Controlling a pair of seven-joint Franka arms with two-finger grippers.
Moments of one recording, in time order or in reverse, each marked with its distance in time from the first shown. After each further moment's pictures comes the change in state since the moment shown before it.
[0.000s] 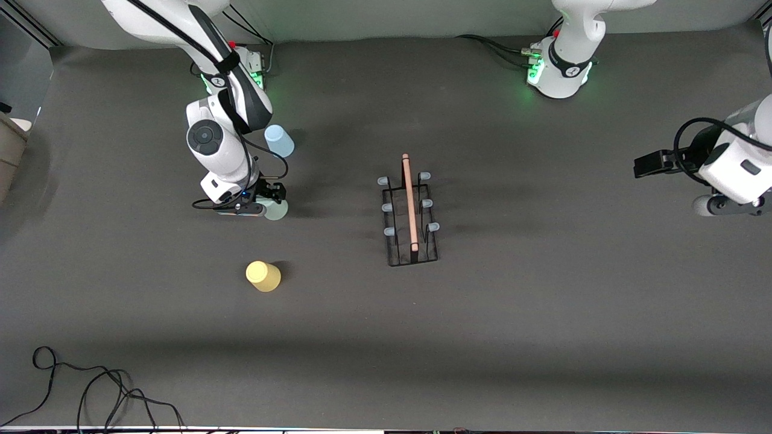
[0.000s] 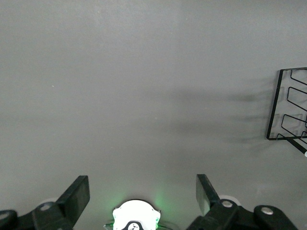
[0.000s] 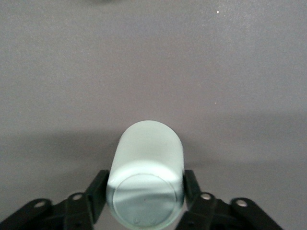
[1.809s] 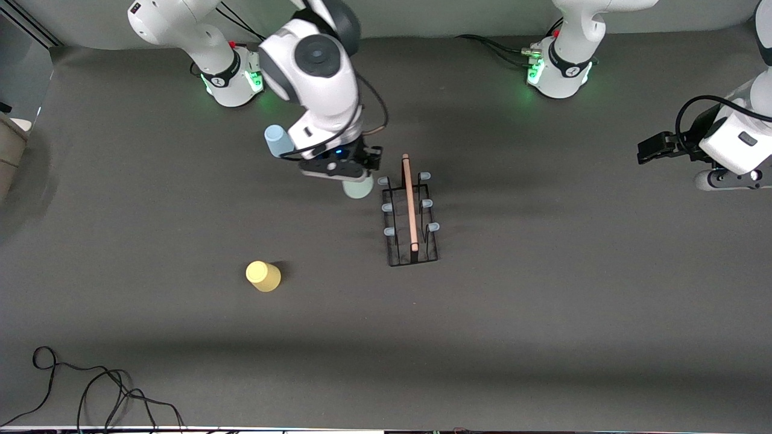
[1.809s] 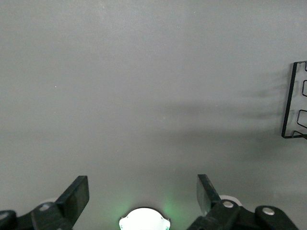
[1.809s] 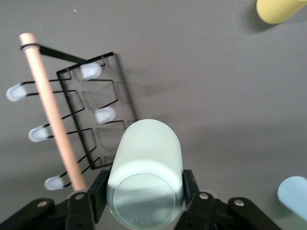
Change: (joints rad) left arm -0.035 -0.176 0.078 -0.292 -0.001 0.162 0.063; right arm 0.414 0.126 0.019 0.765 0.000 -0.590 0.575
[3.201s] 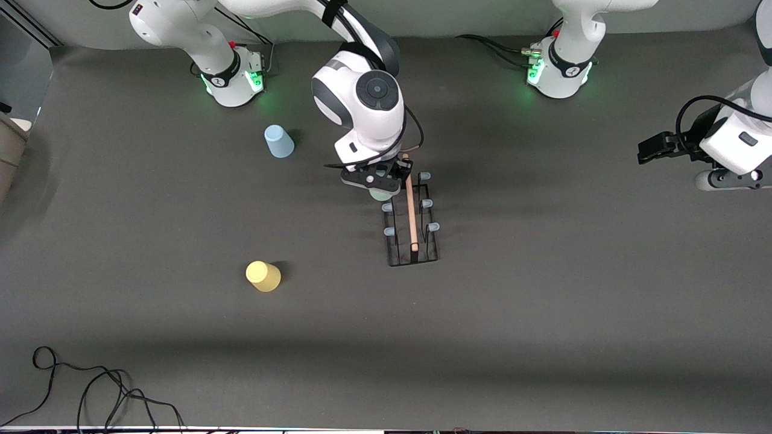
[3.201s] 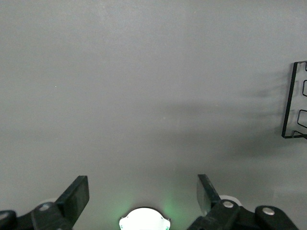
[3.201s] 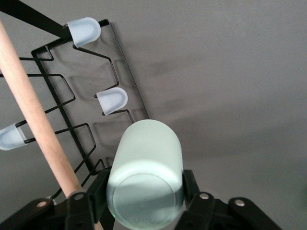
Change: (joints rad) left arm 0.000 0.000 0.001 -0.001 0.000 0.000 0.001; right arm 0.044 0.197 -0.003 0.100 0.025 0.007 0.097
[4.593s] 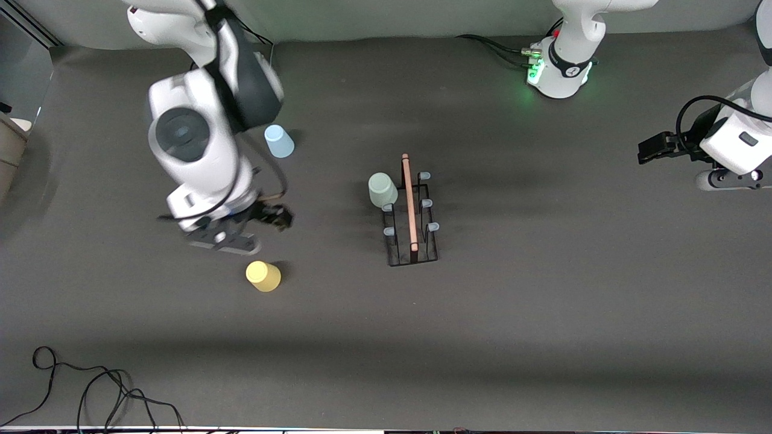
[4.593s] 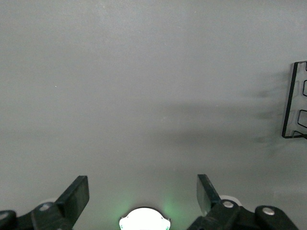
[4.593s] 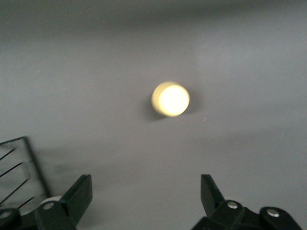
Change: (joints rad) left arm 0.000 0.000 0.001 0.000 0.000 0.000 0.001; right arm -0.096 -0.142 -0.436 0.001 0.017 -0.138 -0.638
